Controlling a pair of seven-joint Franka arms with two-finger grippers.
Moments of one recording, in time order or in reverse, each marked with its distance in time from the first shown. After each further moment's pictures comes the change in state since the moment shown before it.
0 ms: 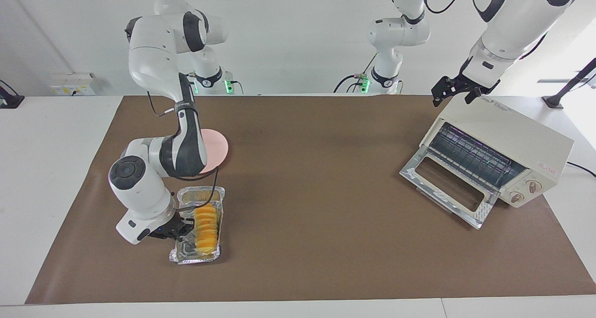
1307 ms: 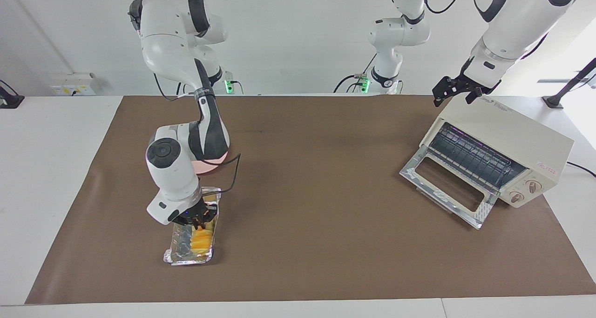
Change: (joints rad) left arm 0.000 0.000 -0.001 0.000 0.000 0.000 0.000; right arm 0.065 -0.130 -0.002 -0.280 -0.031 0.181 0.086
